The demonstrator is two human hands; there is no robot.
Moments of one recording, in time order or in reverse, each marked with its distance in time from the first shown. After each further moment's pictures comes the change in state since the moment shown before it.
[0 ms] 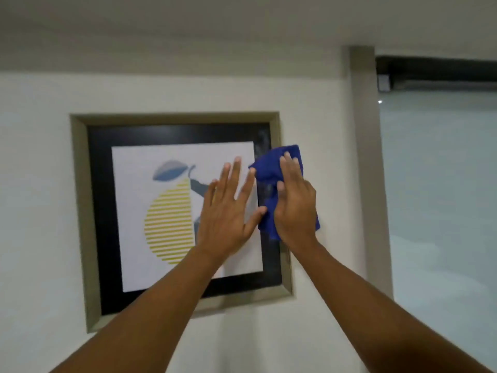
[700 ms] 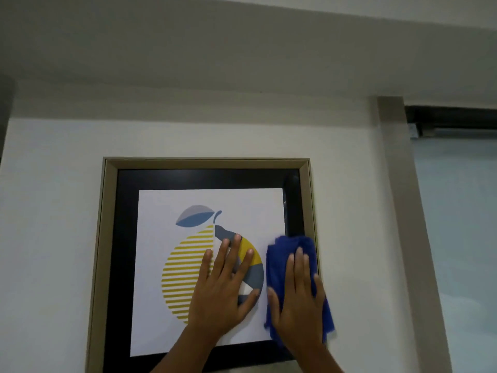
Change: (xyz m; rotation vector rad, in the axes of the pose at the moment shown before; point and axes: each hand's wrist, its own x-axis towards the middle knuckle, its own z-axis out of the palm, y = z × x) left_hand -0.053 -0.071 0.050 0.246 -0.055 0.028; right_hand -0.089 0.055 0.092 -0.566 -0.115 0.071
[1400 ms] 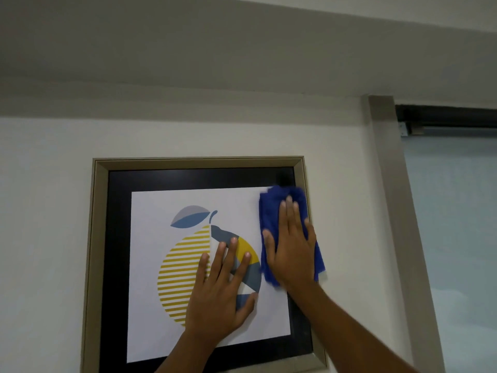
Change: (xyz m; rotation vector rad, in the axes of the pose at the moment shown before) left_hand -0.005 0.002 0.004 0.024 0.030 0.026; right_hand 0.099 -0.018 -0.027 0.071 0.033 -0.009
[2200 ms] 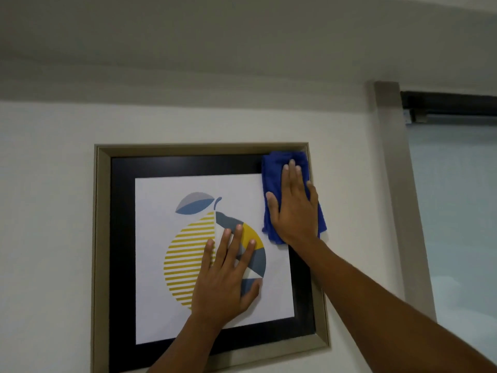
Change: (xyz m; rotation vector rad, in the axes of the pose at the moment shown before) left_hand -0.004 -0.001 0.003 -0.014 0.008 0.012; right_hand 0.051 -0.001 -0.004 -0.054 0.036 -0.047
